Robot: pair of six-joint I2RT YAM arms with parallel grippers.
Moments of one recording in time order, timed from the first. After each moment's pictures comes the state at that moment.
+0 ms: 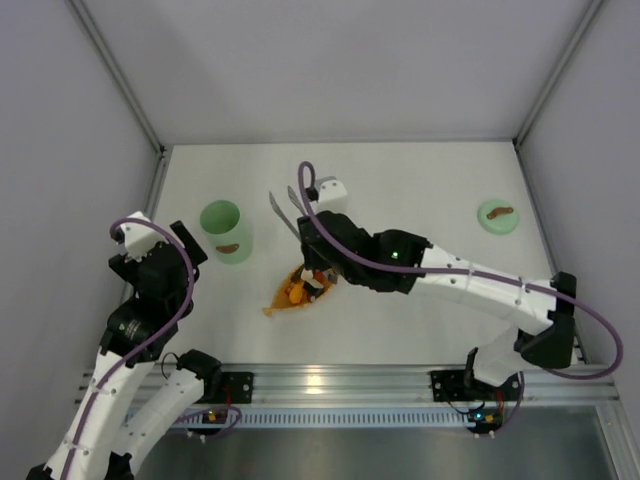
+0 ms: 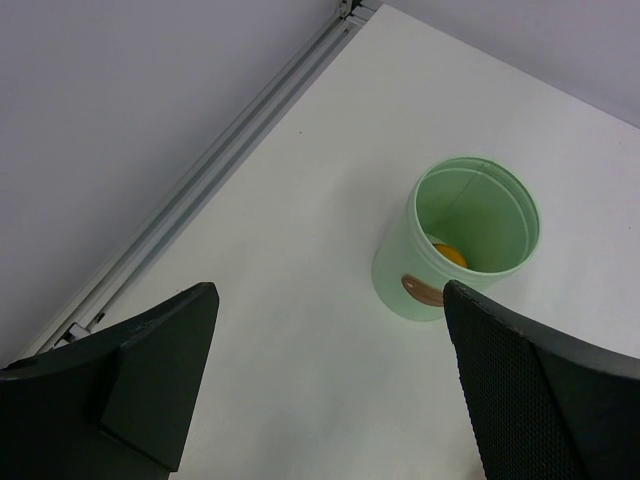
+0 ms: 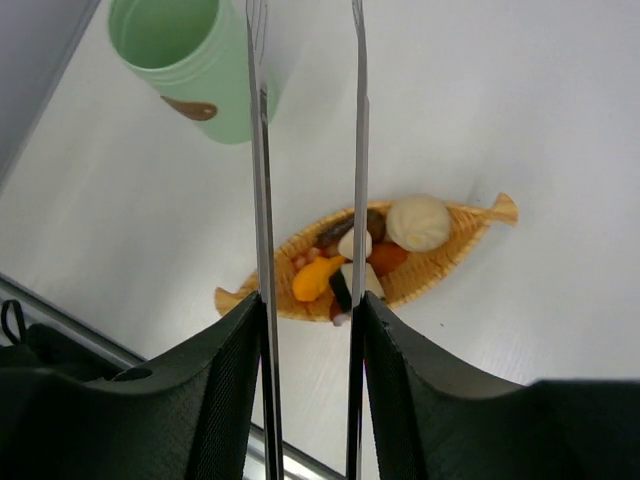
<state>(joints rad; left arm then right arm) -0.41 0.58 0.92 -0.74 -0.87 -0.46 1.22 1.55 1.63 -0.71 0.56 0.56</state>
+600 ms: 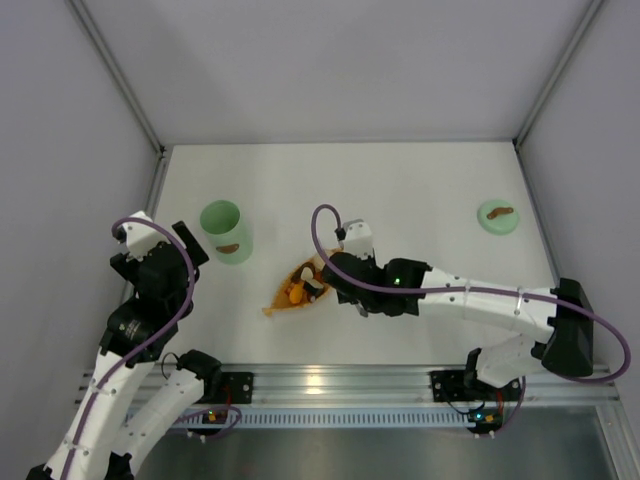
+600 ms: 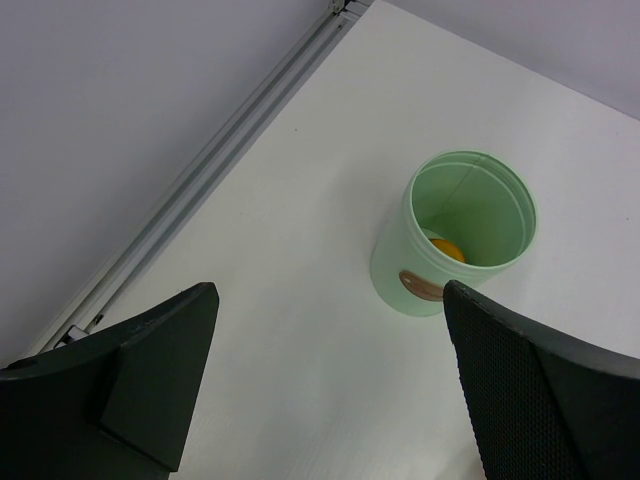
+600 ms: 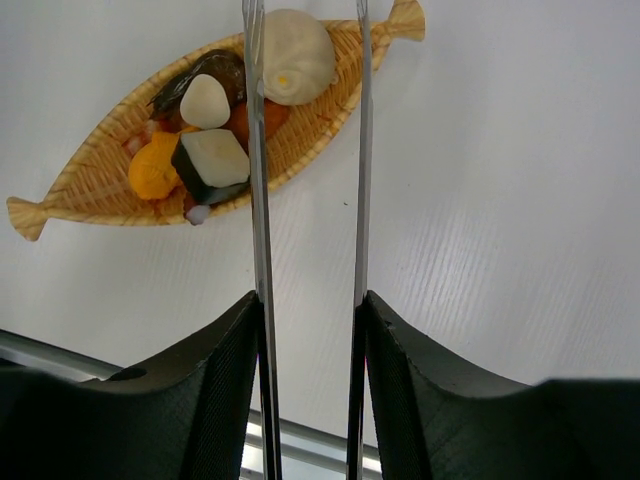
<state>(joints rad) -0.41 0.58 0.92 -0.74 -0.84 -0.44 1.22 1.39 1.19 -0.77 0.61 0.76</state>
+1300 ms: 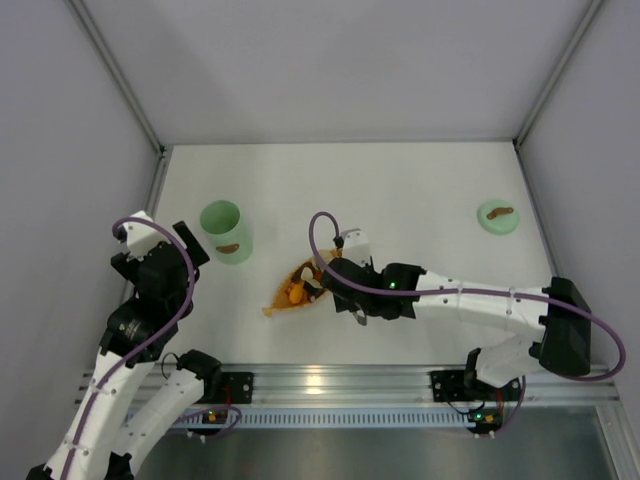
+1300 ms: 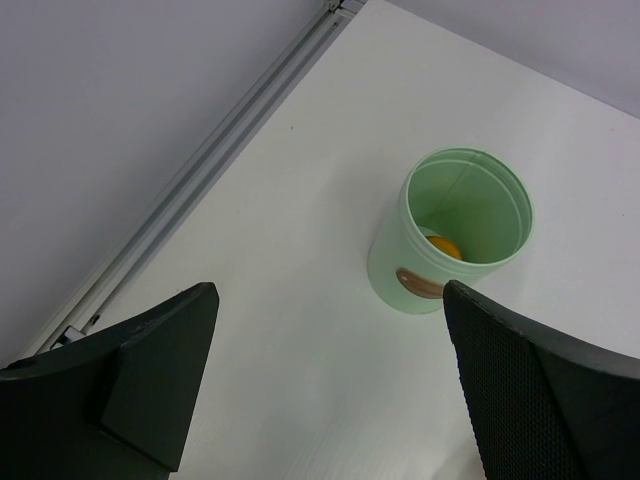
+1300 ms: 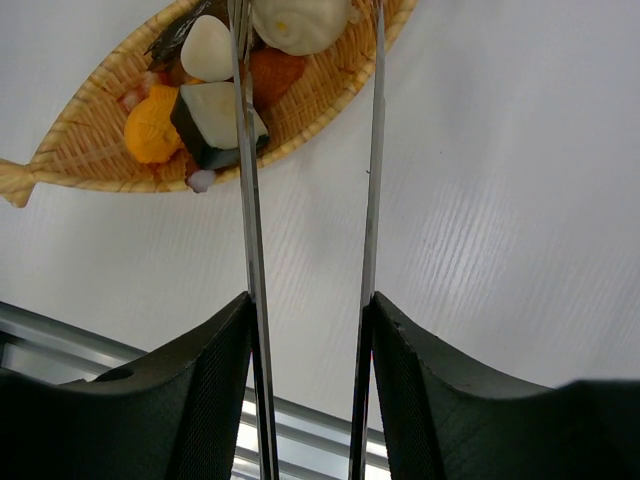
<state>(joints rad) -0.41 0.58 0.92 -0.74 -0.84 -0.44 1.21 1.41 1.13 -0.74 0.52 0.79</state>
